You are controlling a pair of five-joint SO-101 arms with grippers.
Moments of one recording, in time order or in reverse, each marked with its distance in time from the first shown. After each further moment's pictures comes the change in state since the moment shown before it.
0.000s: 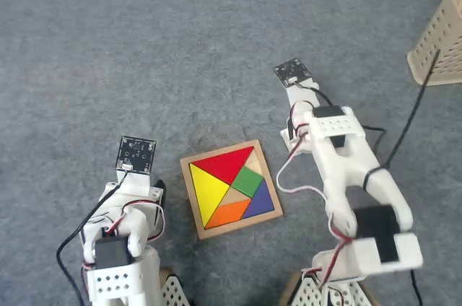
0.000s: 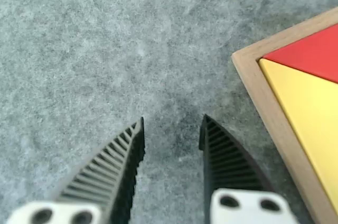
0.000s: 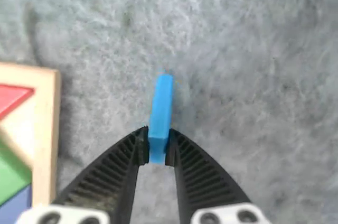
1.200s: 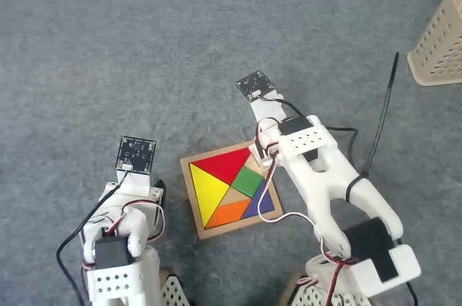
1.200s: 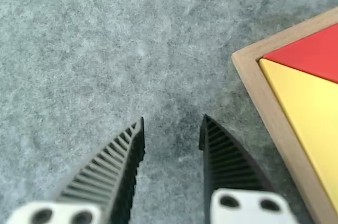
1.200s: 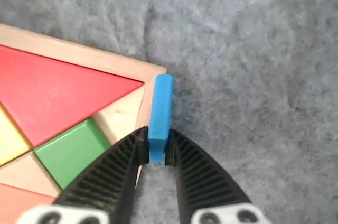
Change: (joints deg) left arm 0.0 0.0 0.0 0.0 0.0; right arm -13.2 -3.2 1.9 2.5 -6.2
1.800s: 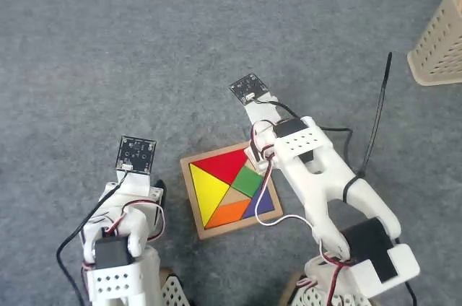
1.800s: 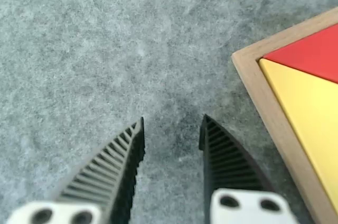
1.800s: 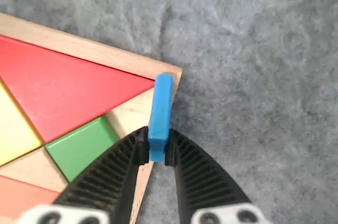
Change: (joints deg) left arm 0.0 0.0 0.0 0.0 0.0; right arm -2.0 0.0 0.0 0.5 0.0
